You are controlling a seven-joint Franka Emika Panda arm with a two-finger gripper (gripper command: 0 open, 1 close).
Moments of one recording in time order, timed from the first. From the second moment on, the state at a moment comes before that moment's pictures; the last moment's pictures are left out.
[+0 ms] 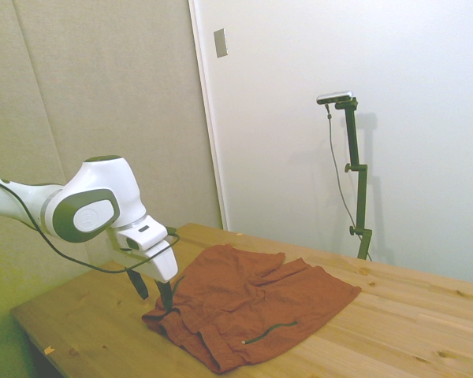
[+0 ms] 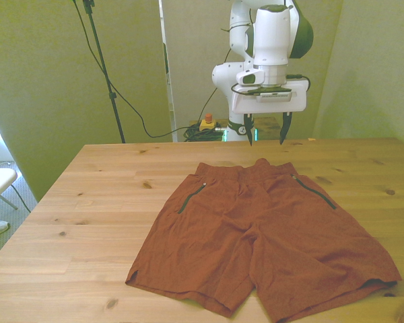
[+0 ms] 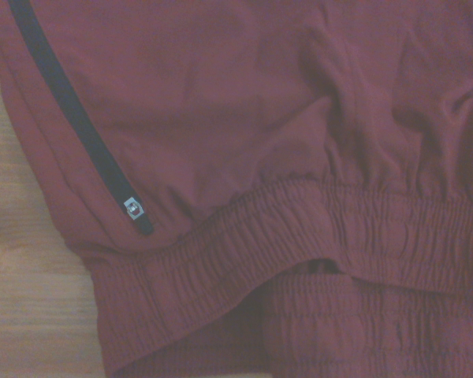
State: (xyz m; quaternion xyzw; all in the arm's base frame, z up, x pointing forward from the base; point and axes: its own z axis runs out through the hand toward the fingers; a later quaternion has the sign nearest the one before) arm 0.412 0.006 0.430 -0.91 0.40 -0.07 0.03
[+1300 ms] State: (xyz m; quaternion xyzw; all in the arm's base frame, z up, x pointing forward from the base) arm 0.403 0.143 0.349 -0.94 0.21 -0.19 -0.19
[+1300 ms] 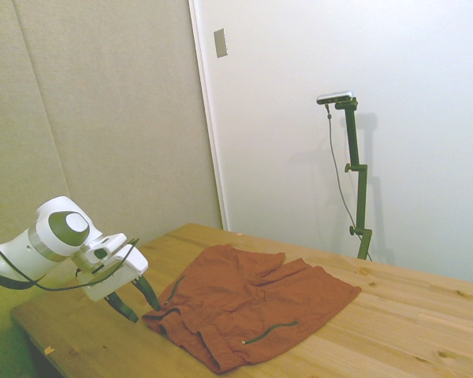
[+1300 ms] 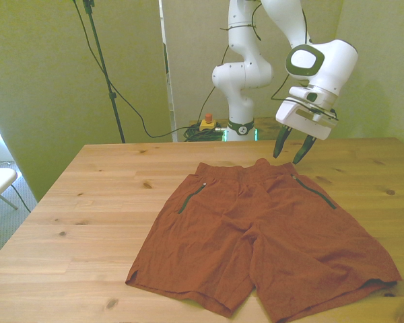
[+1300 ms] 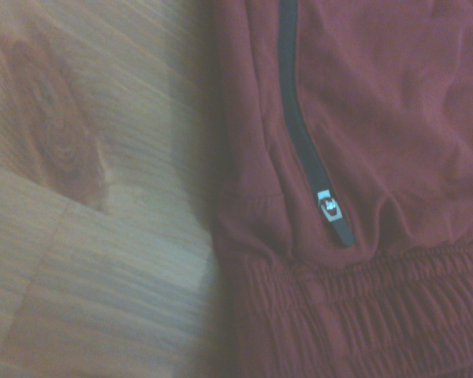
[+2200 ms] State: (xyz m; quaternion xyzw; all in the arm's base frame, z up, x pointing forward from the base) arm 0.420 0.132 0.335 -0.94 0.21 -0.19 -0.19
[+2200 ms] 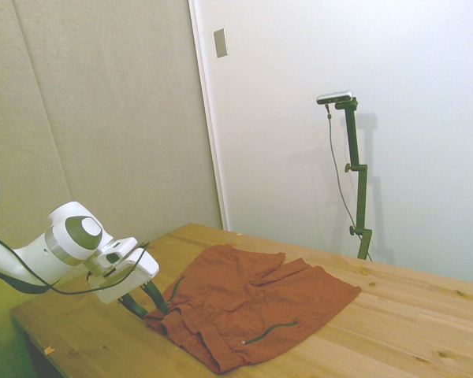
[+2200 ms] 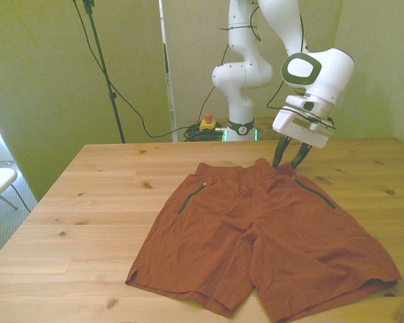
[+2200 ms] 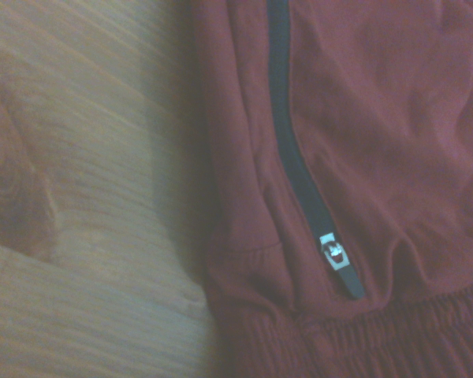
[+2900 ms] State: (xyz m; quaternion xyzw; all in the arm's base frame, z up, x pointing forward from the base) arm 0.418 0.125 0.328 -0.94 0.22 -0.18 -0.19
